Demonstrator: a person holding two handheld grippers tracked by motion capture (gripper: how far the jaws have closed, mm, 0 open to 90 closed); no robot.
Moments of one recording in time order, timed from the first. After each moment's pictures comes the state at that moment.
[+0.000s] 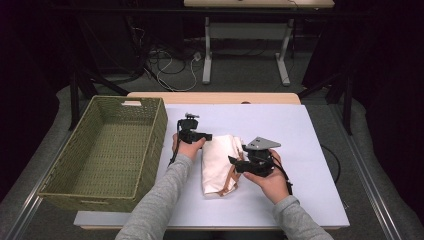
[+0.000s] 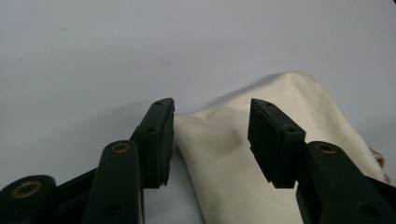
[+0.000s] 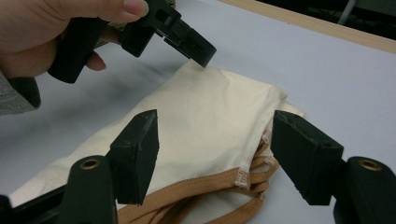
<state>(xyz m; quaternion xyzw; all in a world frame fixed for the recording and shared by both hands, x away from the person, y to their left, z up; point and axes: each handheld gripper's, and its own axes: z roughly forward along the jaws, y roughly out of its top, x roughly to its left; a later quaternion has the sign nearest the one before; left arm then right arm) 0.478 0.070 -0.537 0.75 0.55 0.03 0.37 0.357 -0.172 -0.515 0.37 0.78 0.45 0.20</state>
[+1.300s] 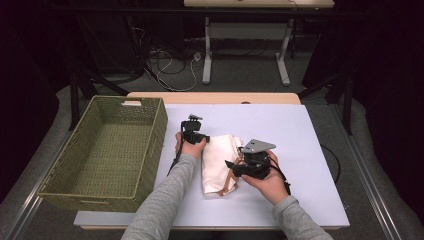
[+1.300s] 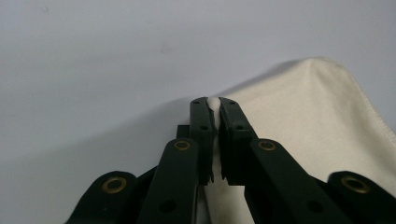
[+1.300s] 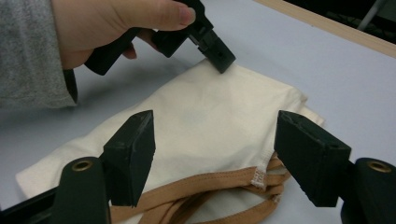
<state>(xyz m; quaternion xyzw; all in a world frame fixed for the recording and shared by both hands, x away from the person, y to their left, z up) 0.484 0.061 -0.550 0.76 0.55 0.03 0.35 0.353 -0.163 -0.516 0.33 0.81 0.44 0.20</state>
